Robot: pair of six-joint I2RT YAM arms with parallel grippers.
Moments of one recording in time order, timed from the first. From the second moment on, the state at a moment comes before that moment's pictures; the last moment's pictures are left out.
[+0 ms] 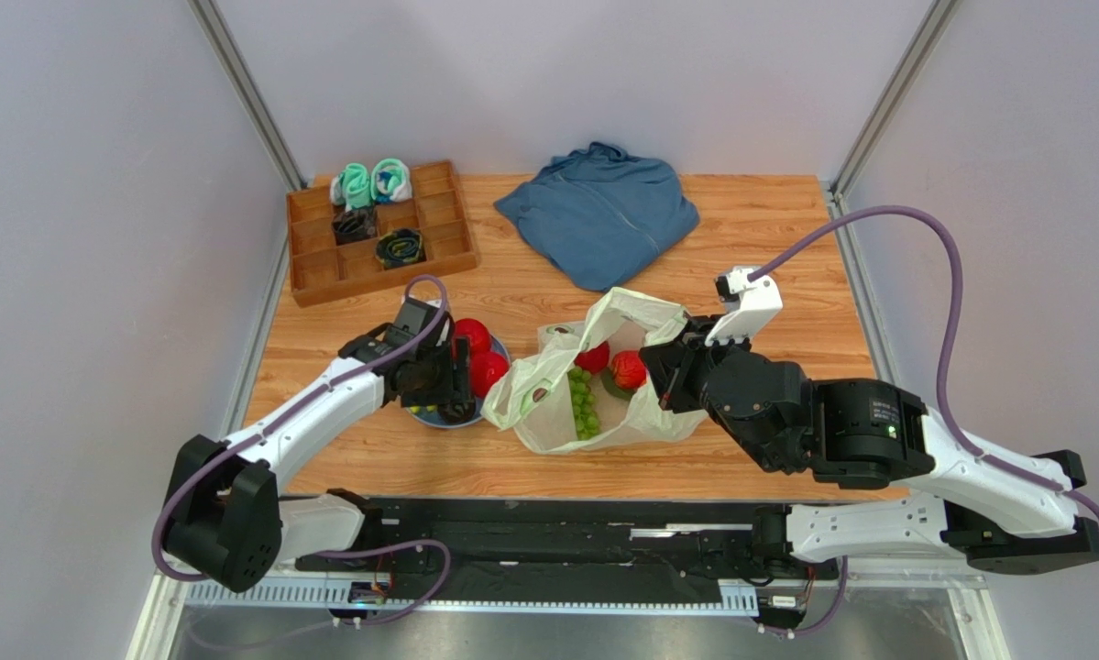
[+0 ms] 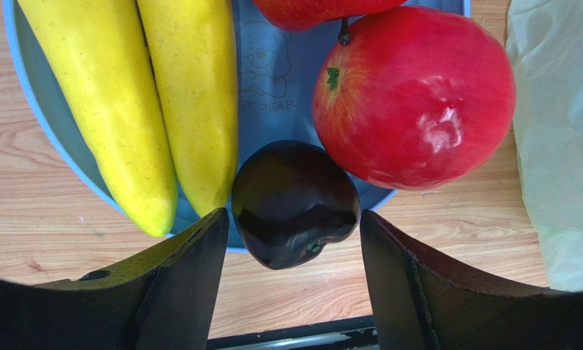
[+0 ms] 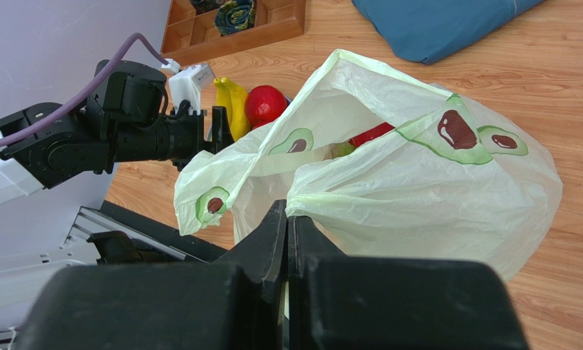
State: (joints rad) left arm -0.44 1.22 0.75 -0.61 -0.02 -0.48; right arm 1.40 0.95 1.39 -0.93 0.84 0.82
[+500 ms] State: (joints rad) left arm -0.45 1.28 0.76 -0.58 0.00 -0.48; right arm 1.39 0.96 1.39 -0.93 0.84 0.82
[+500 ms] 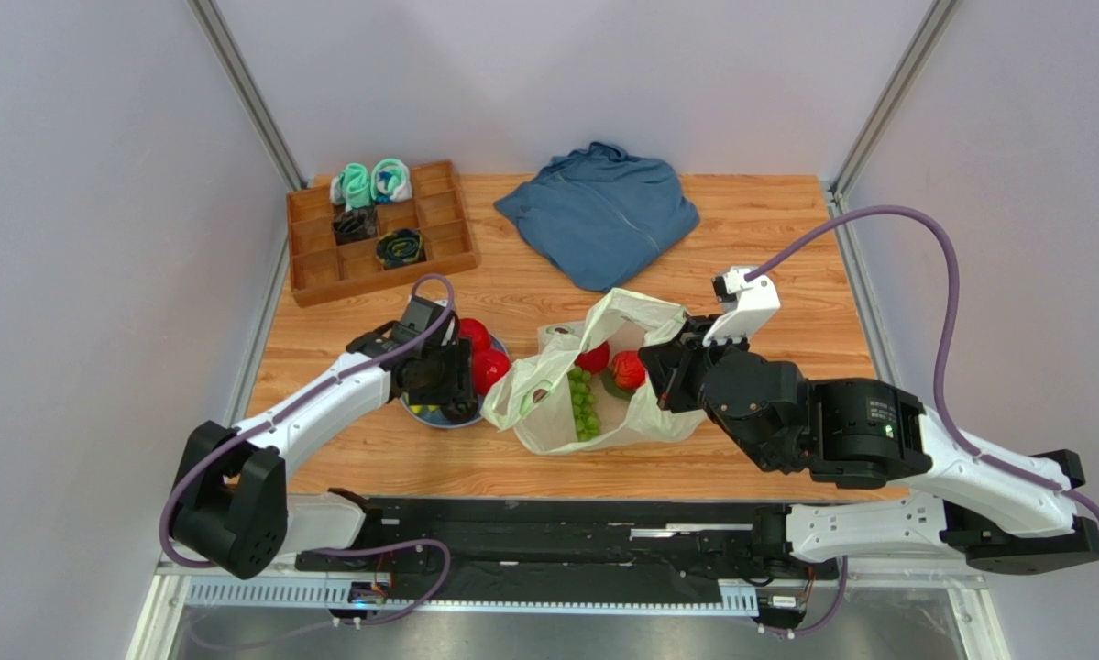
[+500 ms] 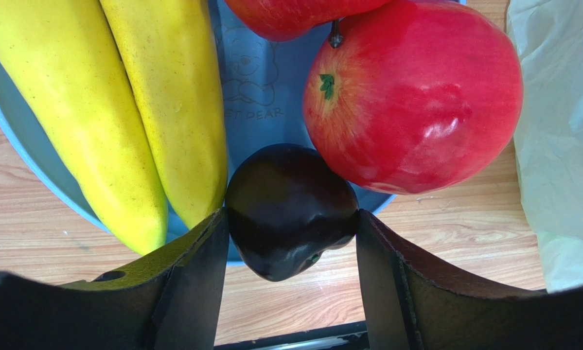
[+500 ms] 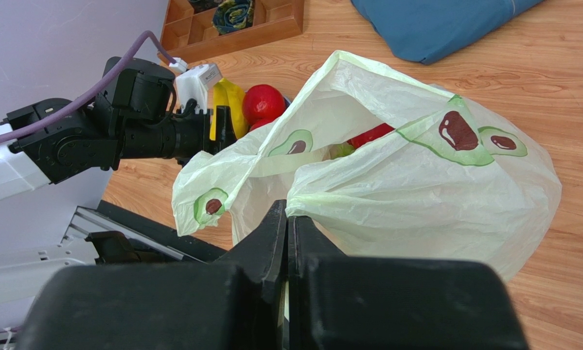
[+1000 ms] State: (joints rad) left arm -0.45 1.21 0.76 -0.61 -0.01 -0.48; right arm 1.39 0.96 1.39 -0.93 0.84 0.82
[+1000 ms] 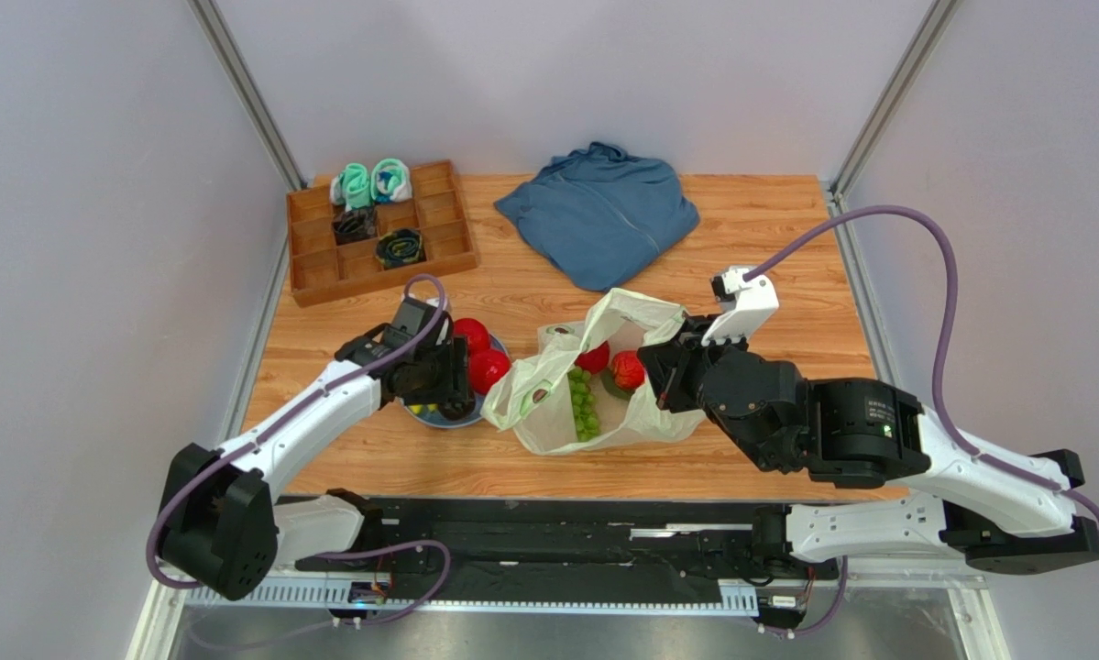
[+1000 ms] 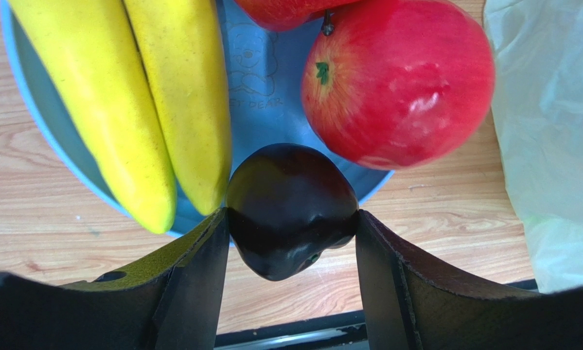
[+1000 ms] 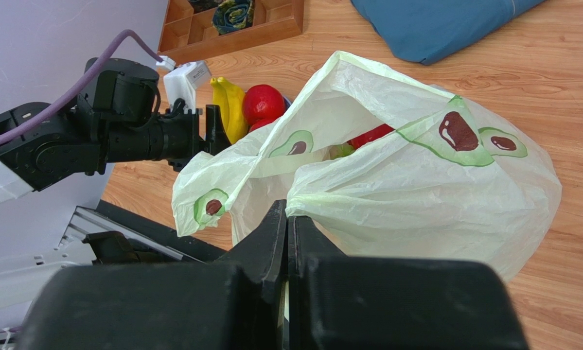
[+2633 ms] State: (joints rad) left arm -0.88 0.83 1.04 -0.26 0.25 -0.51; right arm 1.39 0.99 1.39 -0.91 0.82 0.82
